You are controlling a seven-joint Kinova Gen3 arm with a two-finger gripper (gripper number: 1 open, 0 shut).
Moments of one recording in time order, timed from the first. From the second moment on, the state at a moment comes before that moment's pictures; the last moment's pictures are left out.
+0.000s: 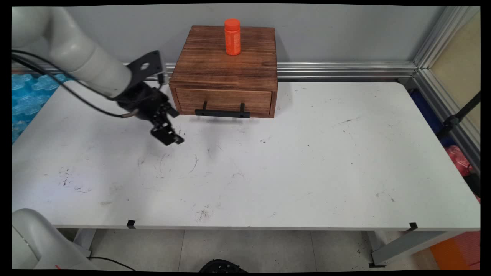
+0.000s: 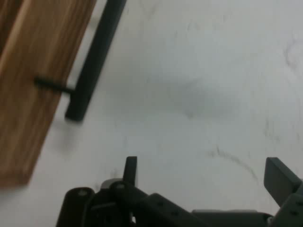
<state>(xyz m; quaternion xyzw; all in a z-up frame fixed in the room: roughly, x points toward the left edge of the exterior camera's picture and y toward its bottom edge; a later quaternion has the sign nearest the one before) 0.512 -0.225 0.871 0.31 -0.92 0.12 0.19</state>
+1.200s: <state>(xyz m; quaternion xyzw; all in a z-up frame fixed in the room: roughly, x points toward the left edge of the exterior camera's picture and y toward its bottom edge) 0.458 -0.323 0.839 0.21 -0.95 0.14 0.18</state>
